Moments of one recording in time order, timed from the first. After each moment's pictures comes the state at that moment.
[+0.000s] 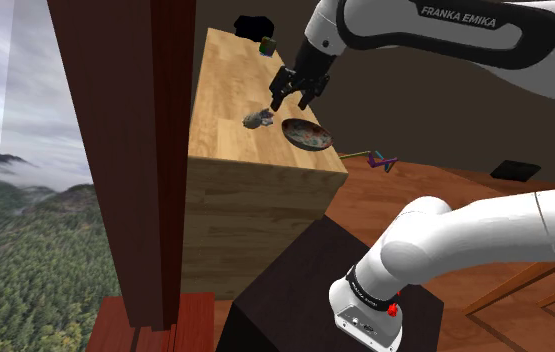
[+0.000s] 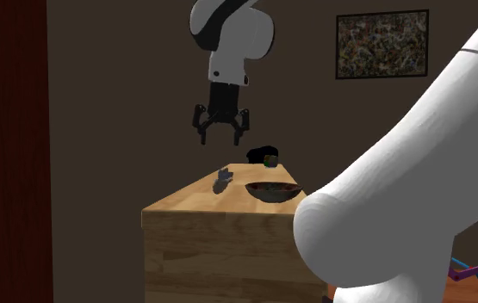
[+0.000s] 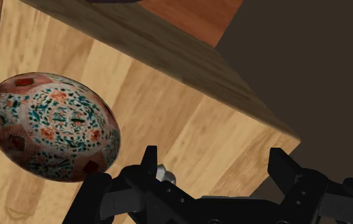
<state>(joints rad) -0.07 -0.65 0.07 -2.33 0.02 1.90 0.23</state>
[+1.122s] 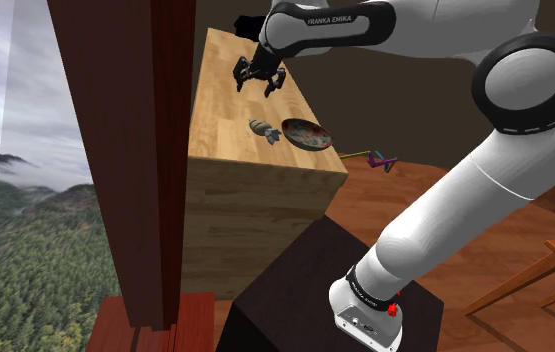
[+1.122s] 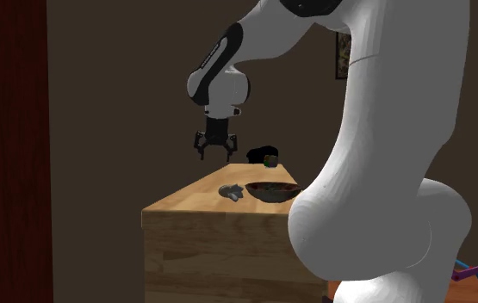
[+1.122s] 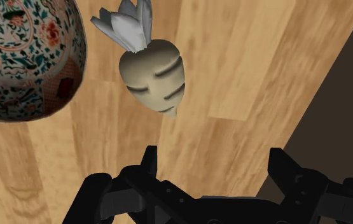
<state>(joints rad) -0.20 -0.11 0.07 -2.03 -0.07 2.24 0.49</state>
